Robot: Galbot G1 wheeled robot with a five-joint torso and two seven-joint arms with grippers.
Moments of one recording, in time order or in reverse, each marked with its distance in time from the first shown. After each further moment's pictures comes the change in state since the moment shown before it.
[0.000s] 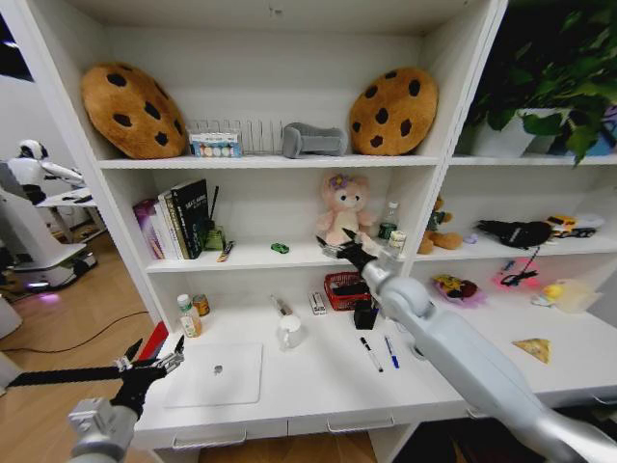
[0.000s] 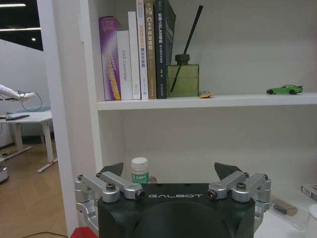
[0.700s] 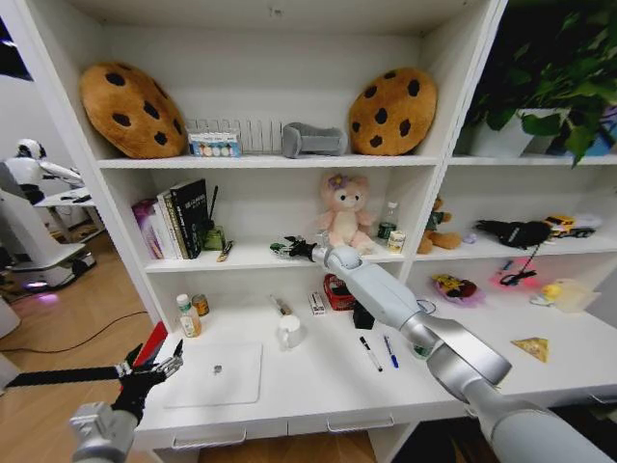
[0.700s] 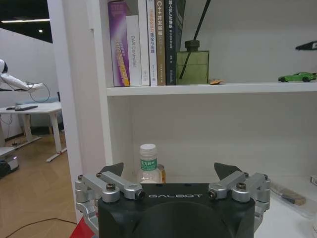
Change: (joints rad) left arm 0.011 -0.024 0.002 0.017 0.012 -0.001 0.000; right arm 0.699 0.425 -0.453 -0.838 -0.007 0.005 -0.484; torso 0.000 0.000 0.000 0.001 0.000
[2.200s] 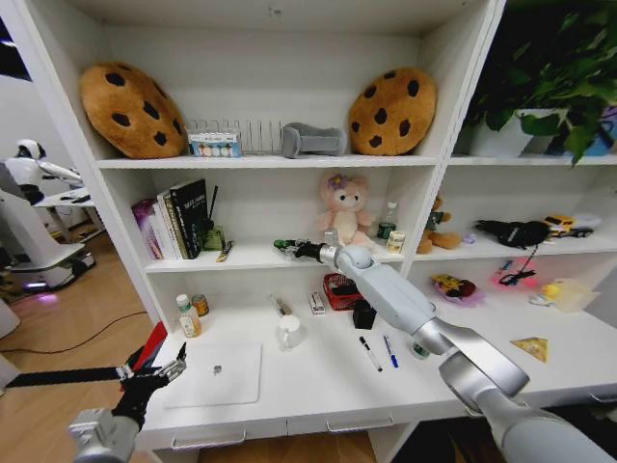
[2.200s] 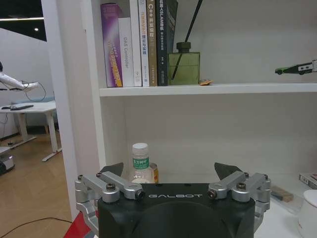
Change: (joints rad) left arm 0.035 -0.031 0.019 -0.044 0.031 0.003 0.000; right arm 0.011 0.018 0.004 -0.093 -0.072 -0.077 -0.165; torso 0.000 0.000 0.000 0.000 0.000
